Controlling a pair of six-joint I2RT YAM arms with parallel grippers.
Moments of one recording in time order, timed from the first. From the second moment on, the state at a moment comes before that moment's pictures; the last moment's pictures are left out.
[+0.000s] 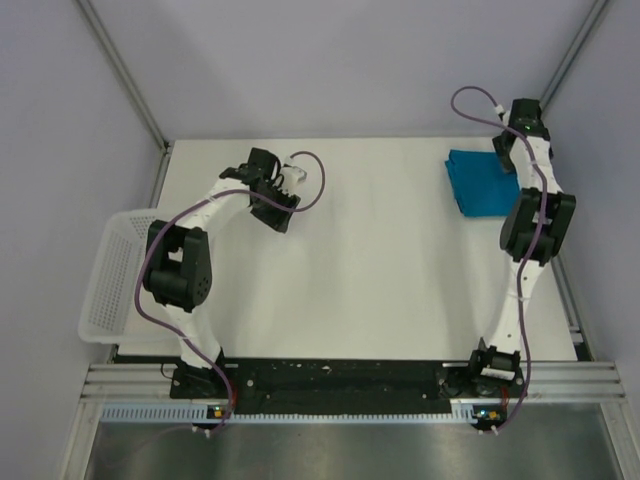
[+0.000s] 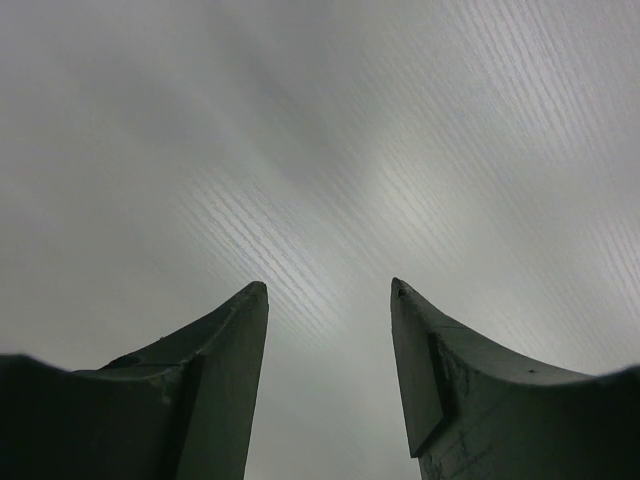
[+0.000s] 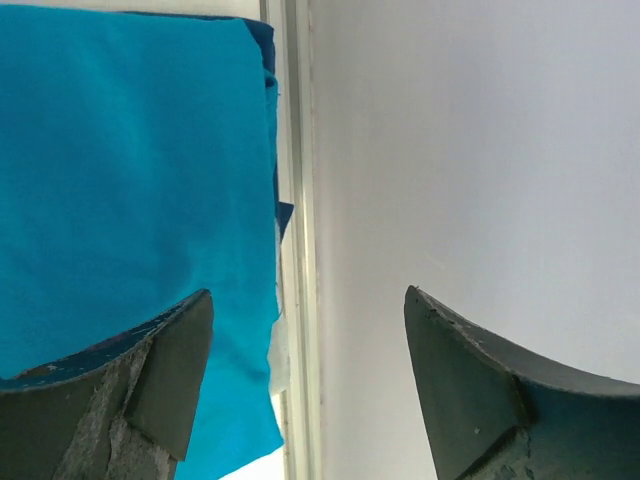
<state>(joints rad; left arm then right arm) -0.29 1.86 1.46 -0.72 0.19 0.33 -0.20 2.36 2.19 -0.67 0.43 -0.52</state>
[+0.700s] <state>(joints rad) -0.29 1.86 1.45 -0.72 0.19 0.34 -0.10 2.31 2.15 -0.53 -0.20 -0.18</state>
